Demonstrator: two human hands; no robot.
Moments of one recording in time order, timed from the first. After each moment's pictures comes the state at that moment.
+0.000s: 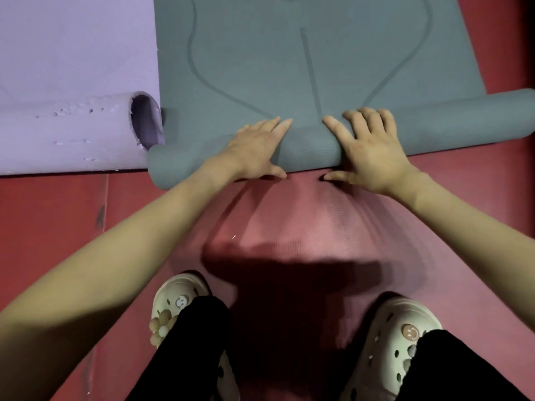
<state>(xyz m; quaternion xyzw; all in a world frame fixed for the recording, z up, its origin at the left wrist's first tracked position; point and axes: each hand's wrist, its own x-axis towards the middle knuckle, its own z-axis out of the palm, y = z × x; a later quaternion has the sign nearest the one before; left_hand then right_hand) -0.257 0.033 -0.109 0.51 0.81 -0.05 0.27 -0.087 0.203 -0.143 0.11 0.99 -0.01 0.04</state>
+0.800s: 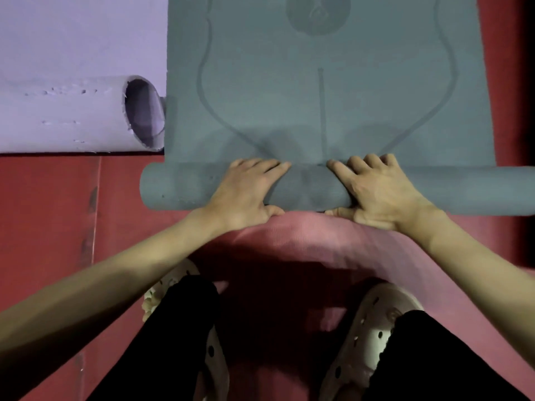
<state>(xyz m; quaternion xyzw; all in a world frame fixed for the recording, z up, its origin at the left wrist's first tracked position) -0.183 -0.030 -0.100 0.53 0.82 0.03 0.23 -0.029 0.170 -0.116 0.05 0.98 -0.02 0.16</state>
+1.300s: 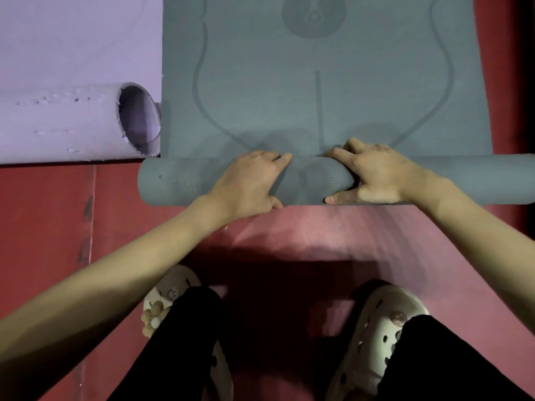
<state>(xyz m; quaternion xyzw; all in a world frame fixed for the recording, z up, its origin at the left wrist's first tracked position) -0.196 -0.004 -0.096 0.56 0.79 -0.01 0.23 -0.057 0.194 -0.105 0.08 0.95 -0.19 0.25</state>
